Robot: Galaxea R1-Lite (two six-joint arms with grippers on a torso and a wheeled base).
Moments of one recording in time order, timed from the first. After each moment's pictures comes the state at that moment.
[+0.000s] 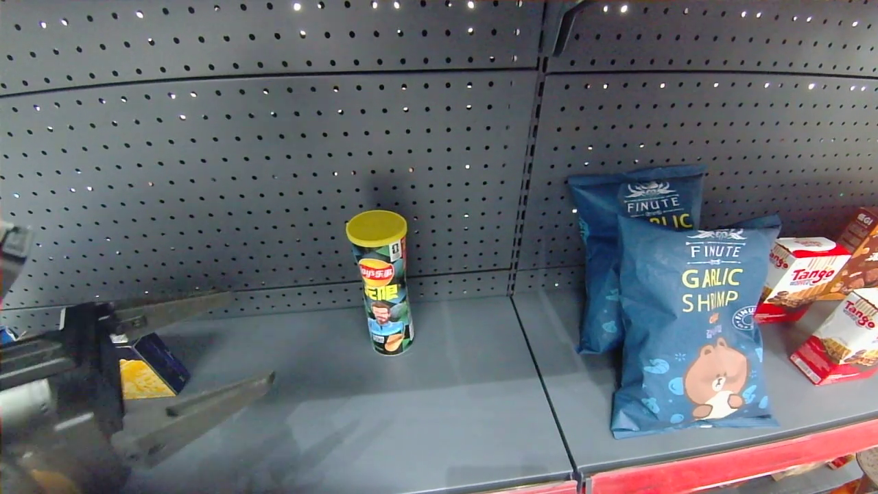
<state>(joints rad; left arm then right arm) -0.13 1.14 -0.50 -0.49 -0.70 0.11 0.15 0.23 -0.28 0.10 0.10 -0.14</state>
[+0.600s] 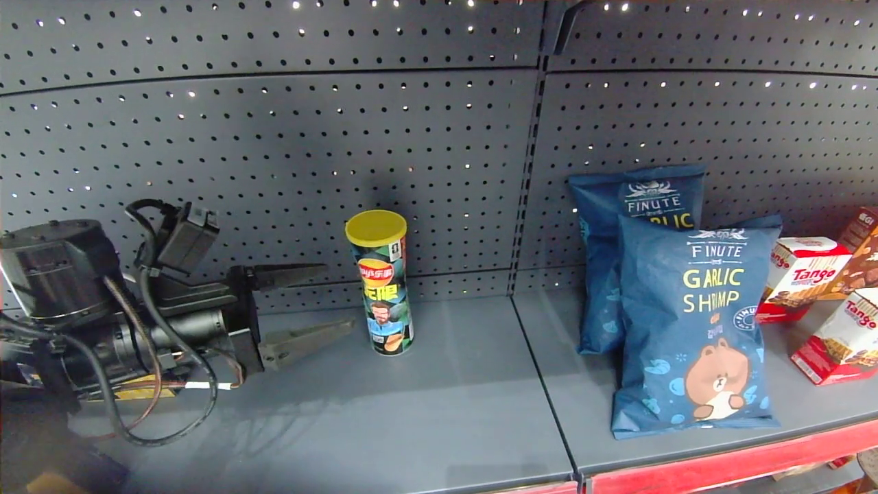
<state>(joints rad) -0.10 1.63 -0.56 -0.96 -0.92 0.07 0.15 0.23 -0.29 0.10 0.11 -0.13</state>
